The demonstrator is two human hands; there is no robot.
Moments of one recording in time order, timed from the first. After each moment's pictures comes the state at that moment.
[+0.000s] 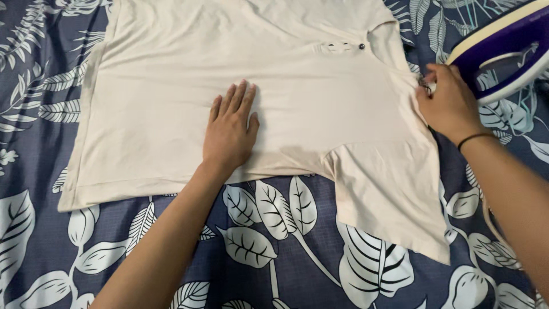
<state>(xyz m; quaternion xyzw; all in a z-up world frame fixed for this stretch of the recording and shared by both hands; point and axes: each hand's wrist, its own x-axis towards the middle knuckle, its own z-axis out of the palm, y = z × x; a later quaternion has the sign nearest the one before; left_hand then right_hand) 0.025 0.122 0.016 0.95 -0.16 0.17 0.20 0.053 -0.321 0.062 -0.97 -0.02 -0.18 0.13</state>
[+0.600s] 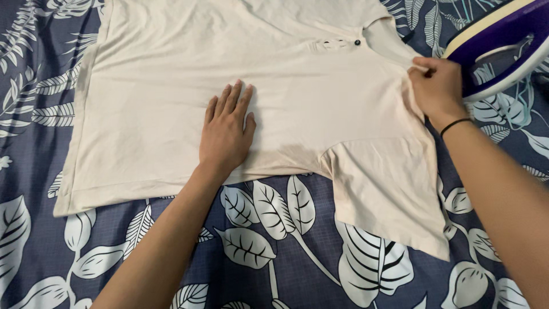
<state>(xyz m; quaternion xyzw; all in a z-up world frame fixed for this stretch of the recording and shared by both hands) 0.021 0.121 0.020 0.95 -0.16 0.17 0.20 0.082 -0.314 0.047 -0.91 0.09 -0.17 0.36</state>
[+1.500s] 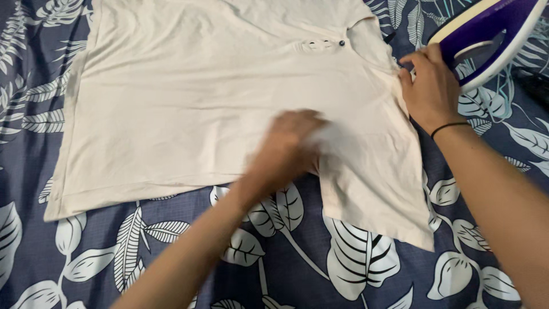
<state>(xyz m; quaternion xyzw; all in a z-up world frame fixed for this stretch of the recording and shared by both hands) -0.015 0.027 0.038 0.81 -0.39 0.19 0.39 0.039 -0.296 0.083 -0.96 -0.06 -0.26 0.08</state>
